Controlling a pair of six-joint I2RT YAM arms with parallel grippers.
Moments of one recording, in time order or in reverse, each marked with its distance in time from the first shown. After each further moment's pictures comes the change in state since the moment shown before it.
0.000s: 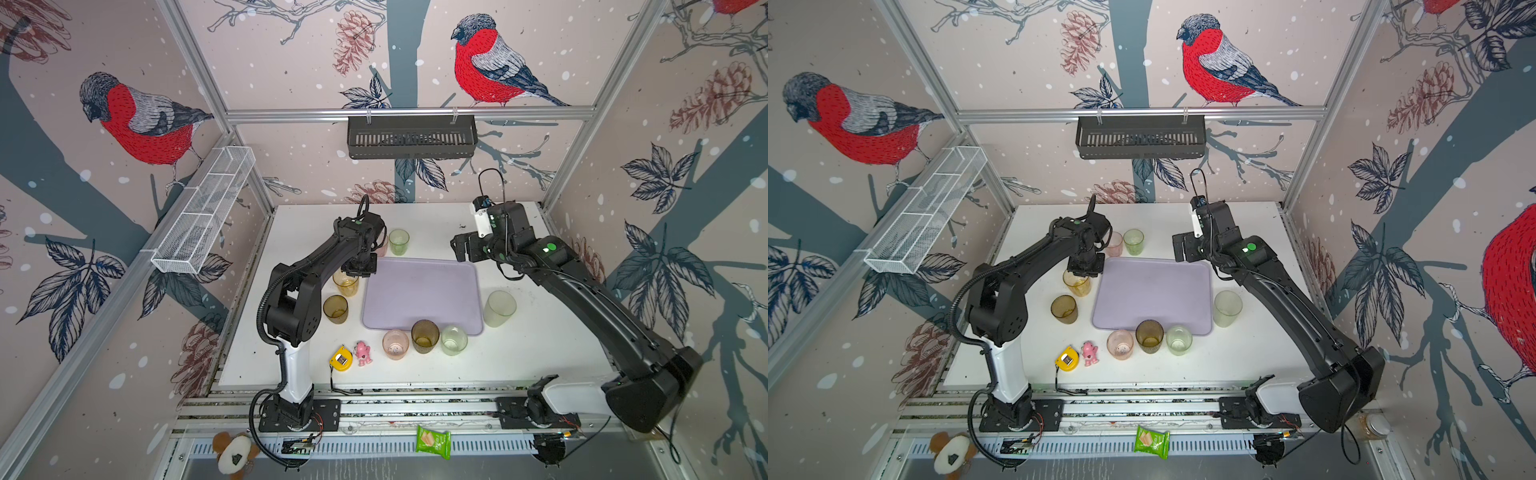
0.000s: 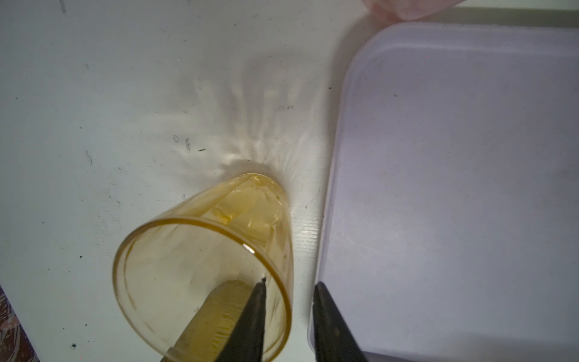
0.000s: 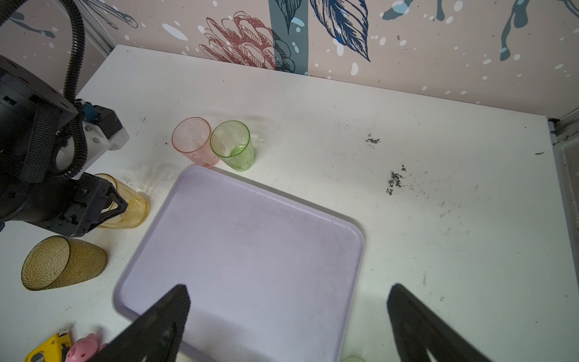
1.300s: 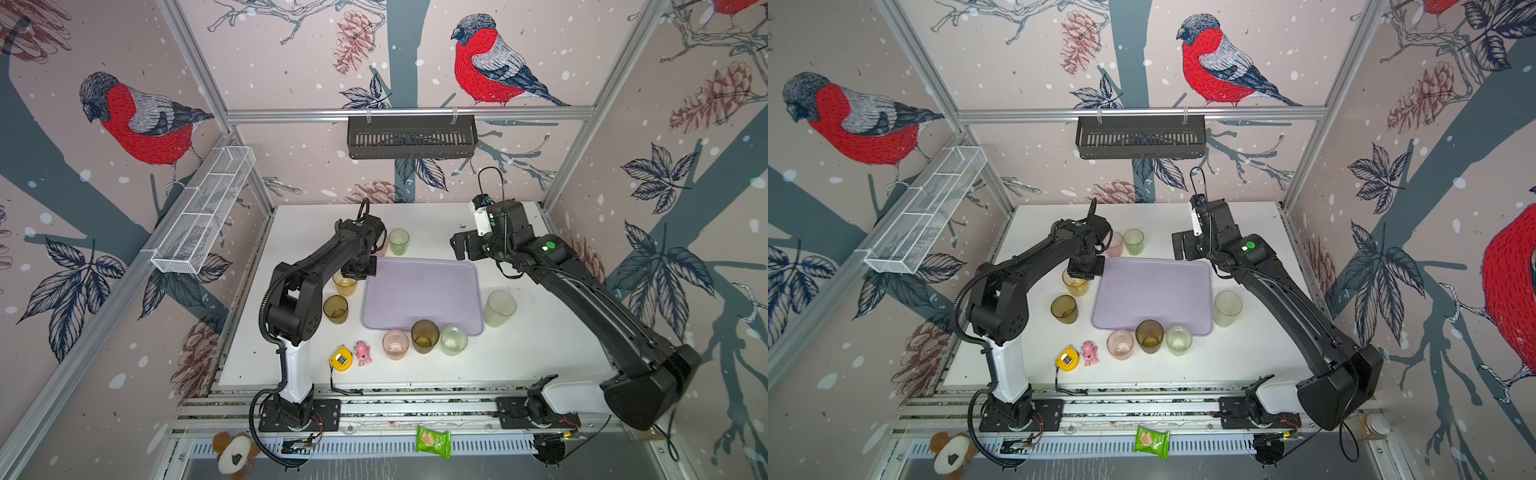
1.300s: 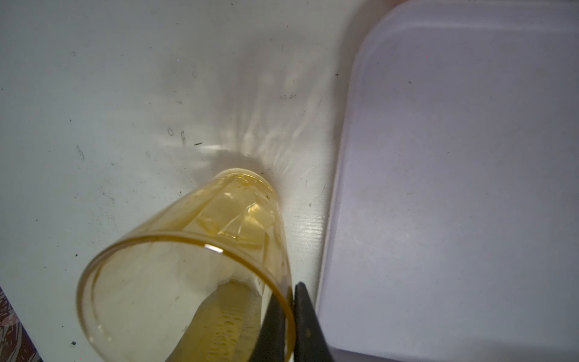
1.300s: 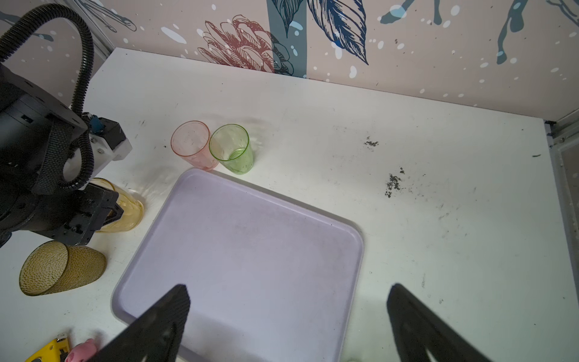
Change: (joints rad) left arm 0.000 0.006 -0.026 0.006 0.002 0.001; right arm -0.001 0.011 0.018 0.001 0.008 0.000
